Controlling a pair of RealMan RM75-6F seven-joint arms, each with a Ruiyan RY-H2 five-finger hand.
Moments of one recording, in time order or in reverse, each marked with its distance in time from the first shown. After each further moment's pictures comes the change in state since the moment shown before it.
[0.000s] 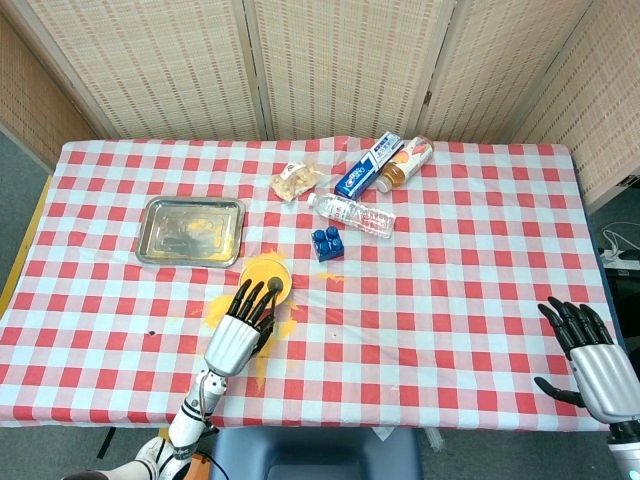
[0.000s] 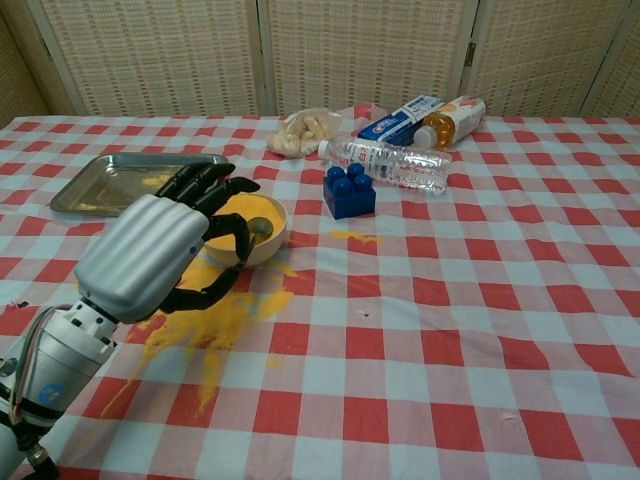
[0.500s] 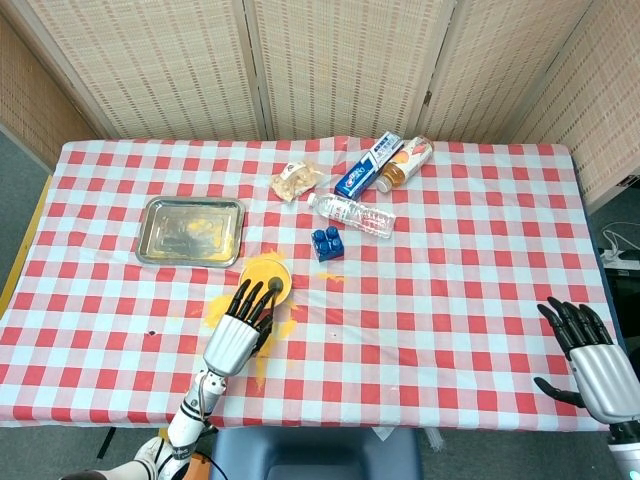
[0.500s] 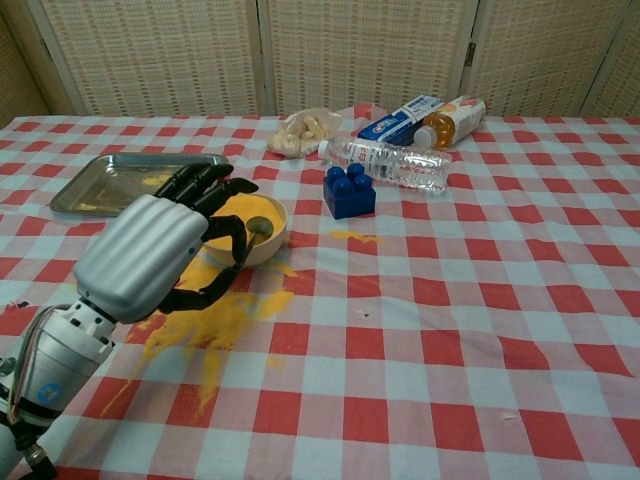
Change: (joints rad) left arm 0.001 0.009 -0.001 -0.011 -0.001 -0.008 0.016; right arm 0.002 -0.002 -0.001 0.004 -0.004 -0.001 0.004
